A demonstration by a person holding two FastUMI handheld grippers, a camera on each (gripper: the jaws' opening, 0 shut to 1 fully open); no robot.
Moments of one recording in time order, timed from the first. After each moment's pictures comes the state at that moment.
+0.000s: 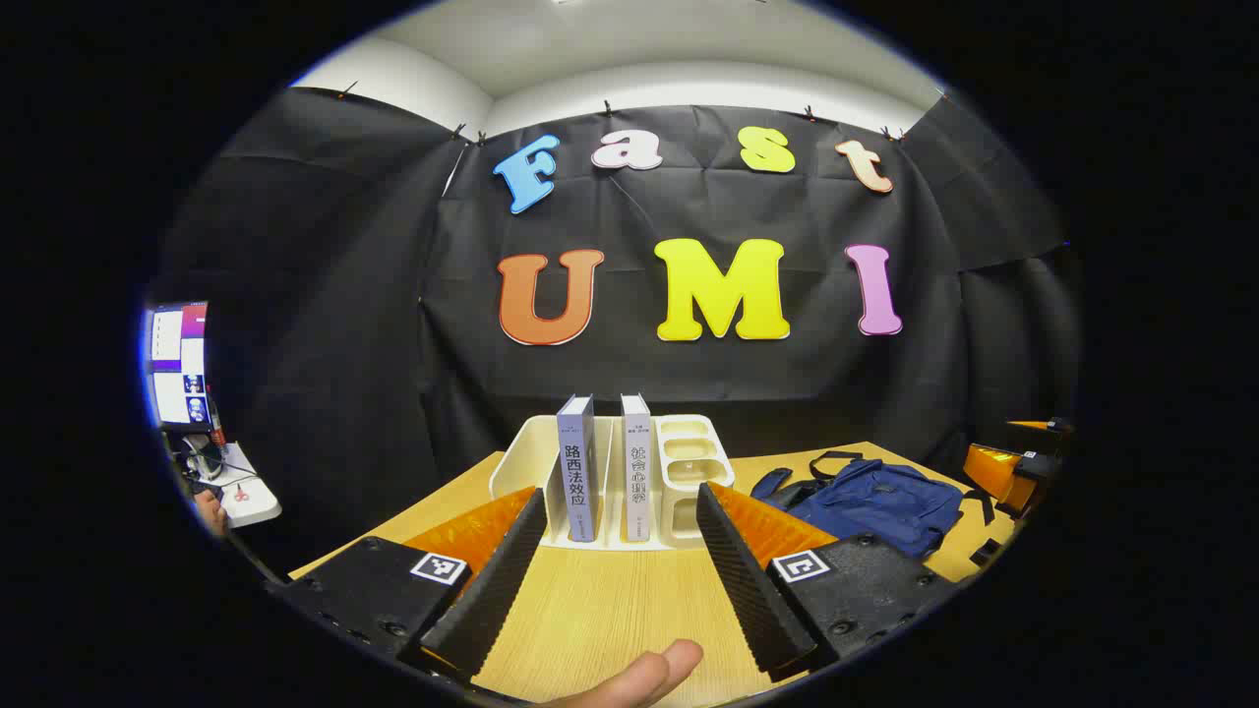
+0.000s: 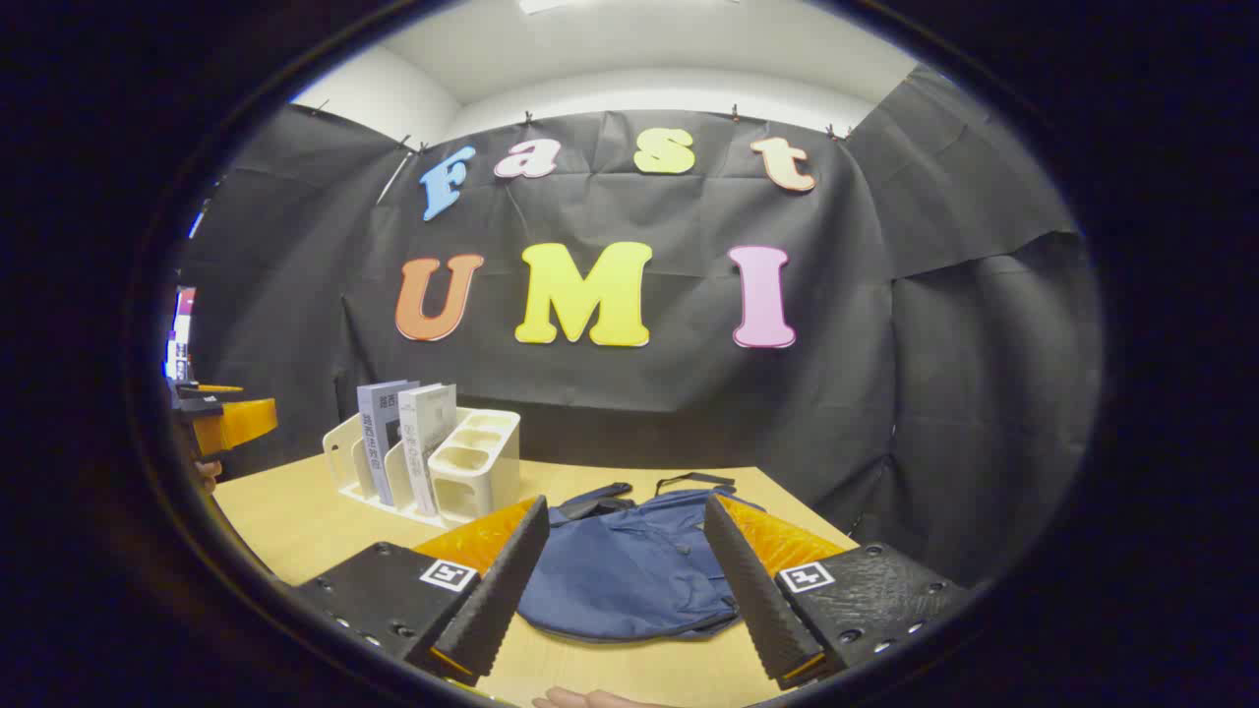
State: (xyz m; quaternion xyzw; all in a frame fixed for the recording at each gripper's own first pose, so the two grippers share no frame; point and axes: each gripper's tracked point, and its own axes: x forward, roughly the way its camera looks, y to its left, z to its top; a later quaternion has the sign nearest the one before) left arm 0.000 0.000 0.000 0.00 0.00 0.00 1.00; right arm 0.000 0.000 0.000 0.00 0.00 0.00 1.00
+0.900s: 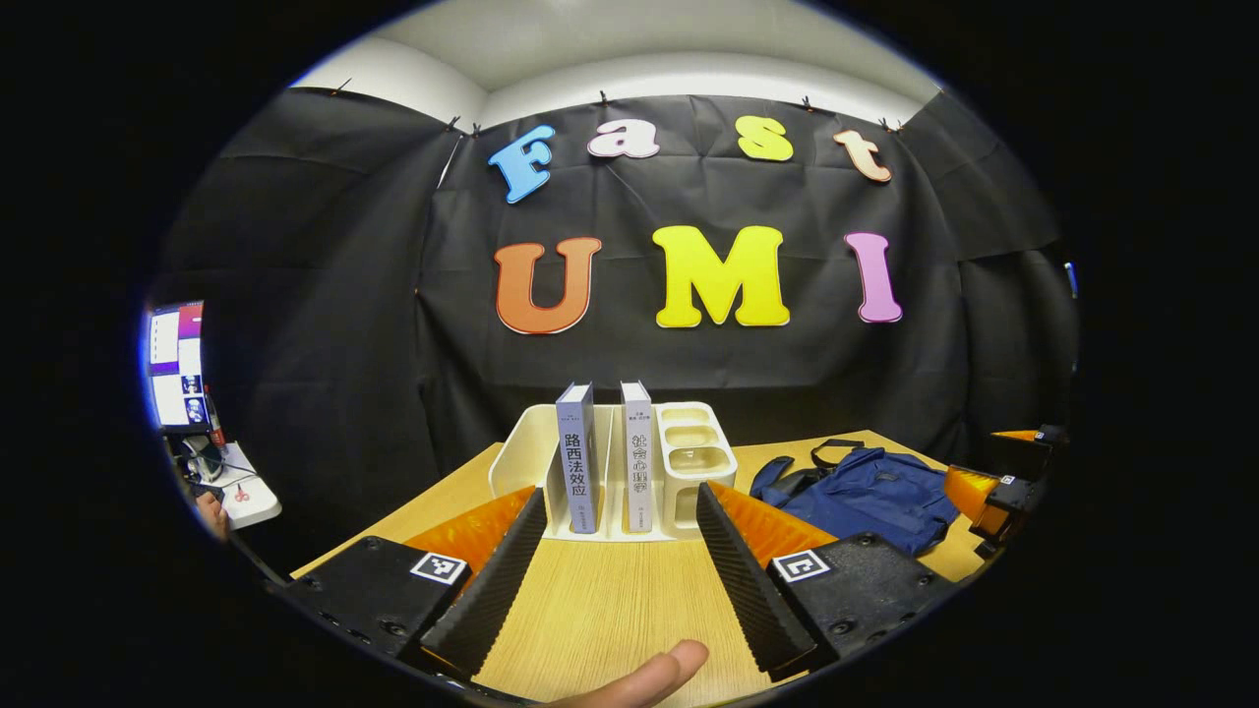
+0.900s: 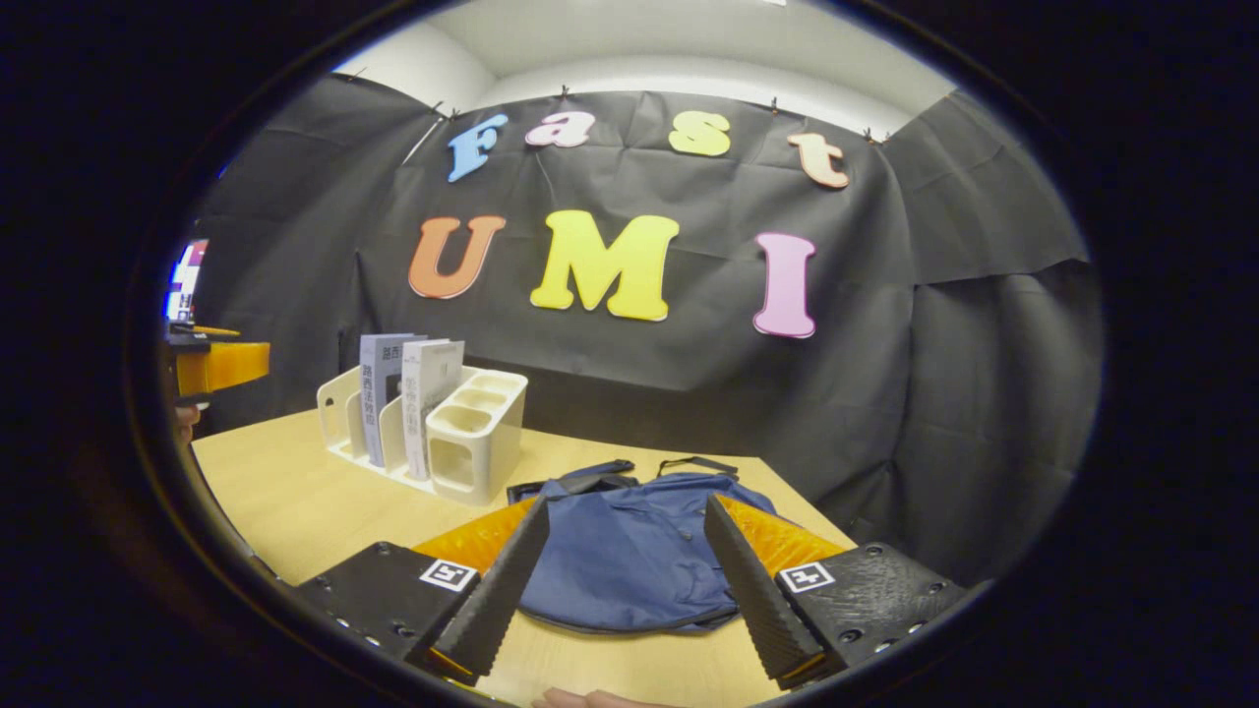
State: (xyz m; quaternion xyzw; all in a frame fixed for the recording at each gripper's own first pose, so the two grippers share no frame) left arm 0.004 0.000 -0.009 0.01 0.01 0.00 1.00; right arm 0.020 0.018 -0.035 -0.05 0.04 0.00 1.00
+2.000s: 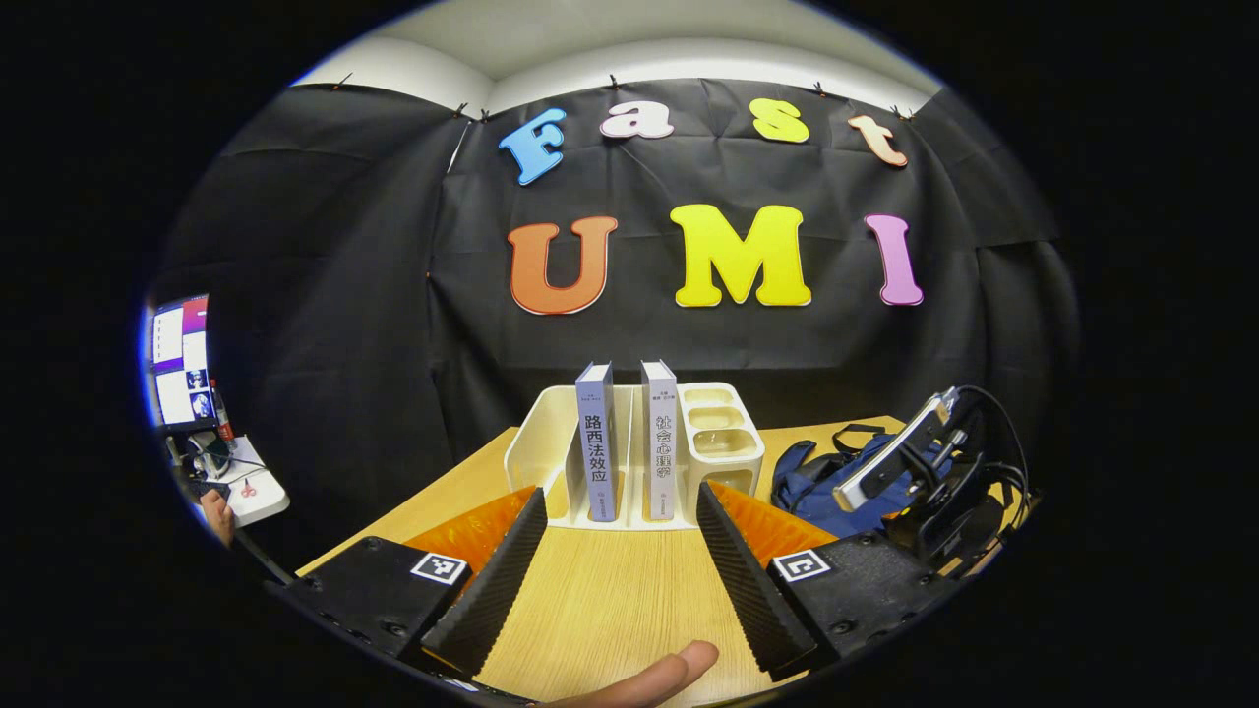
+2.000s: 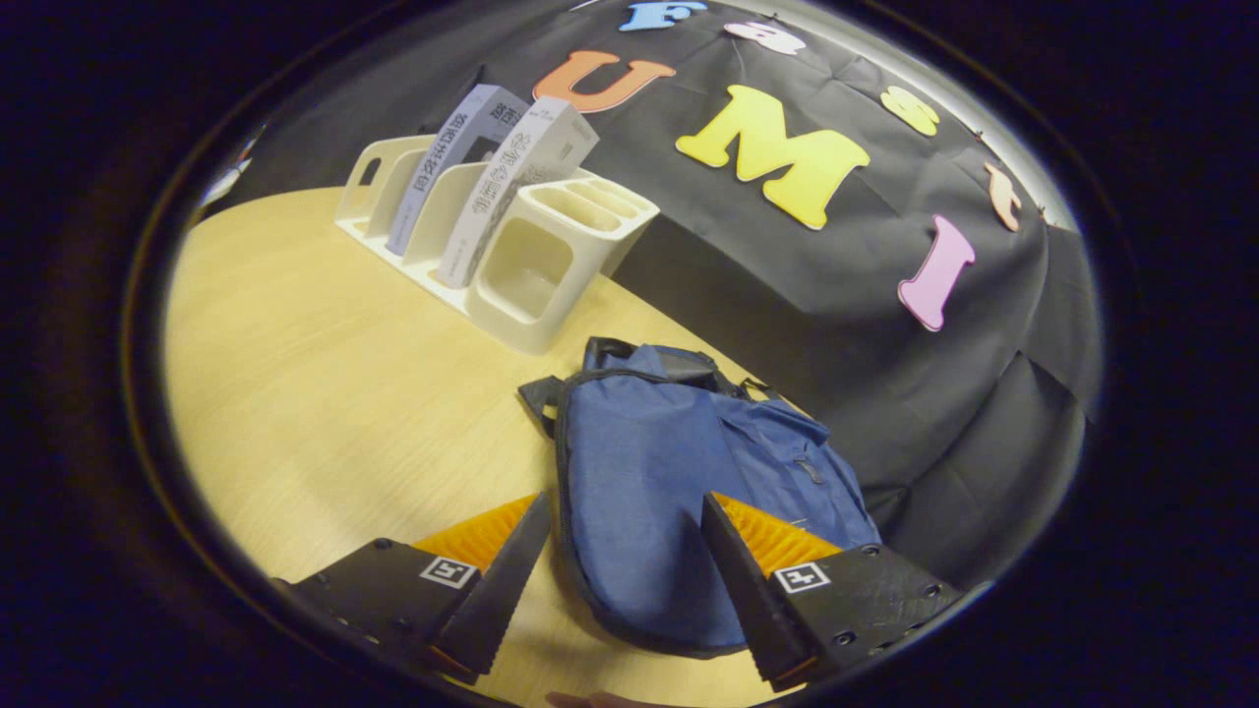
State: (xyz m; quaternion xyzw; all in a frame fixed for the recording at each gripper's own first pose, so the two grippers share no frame) left arm 0.019 0.017 -0.027 0.00 0.04 0.02 1.00; right arm 0.113 0.097 -0.180 -0.29 0.20 -0.01 0.93
